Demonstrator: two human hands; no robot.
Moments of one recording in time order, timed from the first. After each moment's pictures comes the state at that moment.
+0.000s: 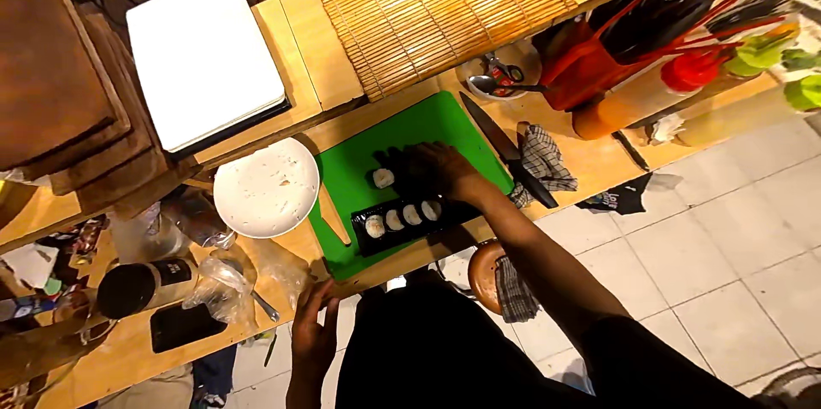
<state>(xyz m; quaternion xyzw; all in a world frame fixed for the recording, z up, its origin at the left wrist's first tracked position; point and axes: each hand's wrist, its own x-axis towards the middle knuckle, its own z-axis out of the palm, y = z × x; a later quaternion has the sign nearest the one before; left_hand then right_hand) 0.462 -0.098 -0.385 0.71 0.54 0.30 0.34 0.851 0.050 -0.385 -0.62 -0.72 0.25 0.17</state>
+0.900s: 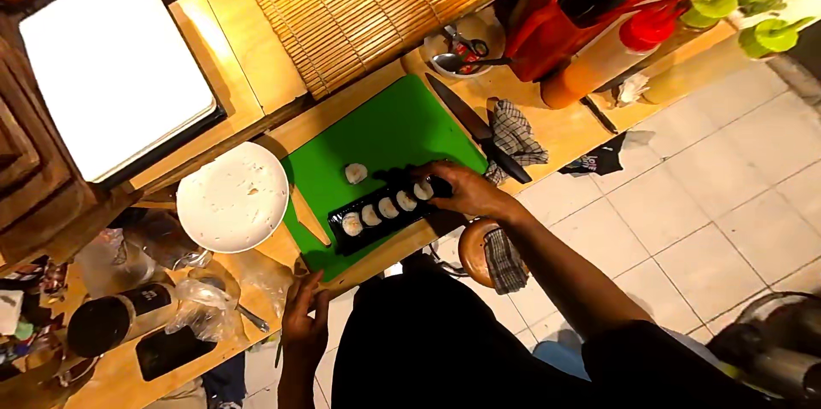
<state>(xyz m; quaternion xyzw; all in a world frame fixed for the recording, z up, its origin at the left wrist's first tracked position) 0.480 -0.077 -0.376 0.74 0.53 0.25 0.33 0.893 -0.036 -0.394 -0.55 -0.71 0.34 0.28</state>
